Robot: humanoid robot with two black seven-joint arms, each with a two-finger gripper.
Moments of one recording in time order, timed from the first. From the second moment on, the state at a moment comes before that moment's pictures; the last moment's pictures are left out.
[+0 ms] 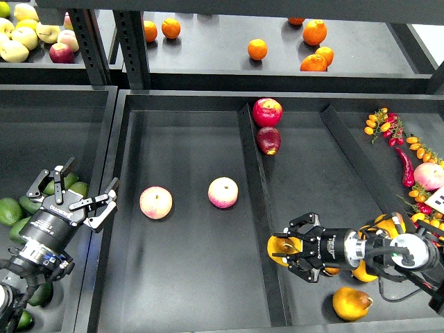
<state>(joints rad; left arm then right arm) 0.11 0.00 -1.57 -1.20 -0.19 -0.49 0.49 0.52 -0.57 0.41 1.14 0.22 0.20 -0.49</state>
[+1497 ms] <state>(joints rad) 0.11 0.00 -1.57 -1.19 -0.19 -0.49 0.49 0.40 -0.54 0.41 0.99 0.17 0.26 -0.49</state>
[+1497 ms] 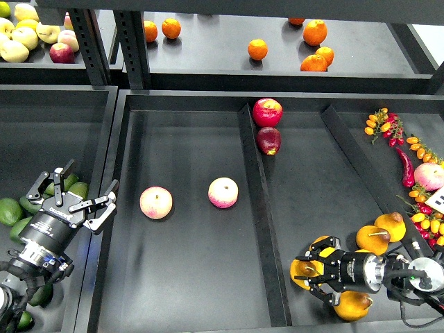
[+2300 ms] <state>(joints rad) 0.11 0.00 -1.57 -1.20 -0.19 -0.49 0.49 0.40 -0.49 0.78 1.04 0.36 0.25 -0.49</state>
